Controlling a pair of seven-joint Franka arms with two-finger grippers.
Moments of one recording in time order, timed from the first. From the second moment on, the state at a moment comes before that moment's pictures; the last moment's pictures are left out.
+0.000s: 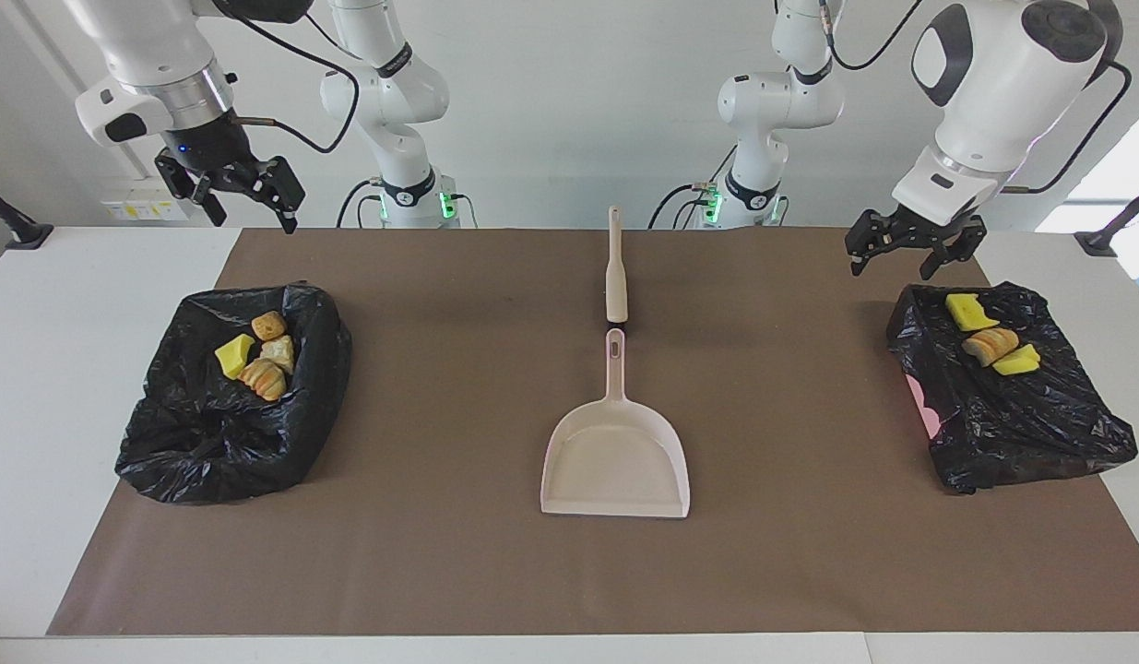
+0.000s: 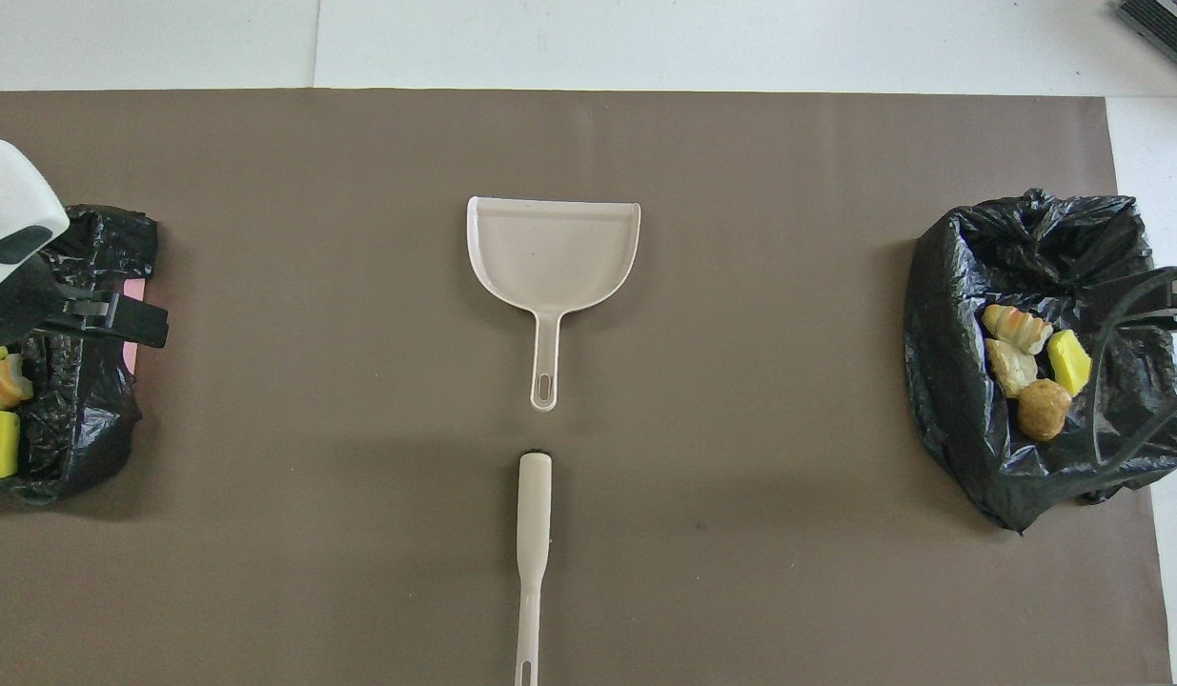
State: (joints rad) left arm -0.06 -0.02 -0.03 -1.64 0.03 1.59 0.07; right arm 0.02 -0.03 -0.06 -1.52 -0.02 1.49 0.09
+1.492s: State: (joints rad) left arm -0.06 -0.10 -0.03 -1.59 0.01 1.53 0.04; right arm 0.02 -0.03 -0.06 -1.52 -0.02 1.49 0.09
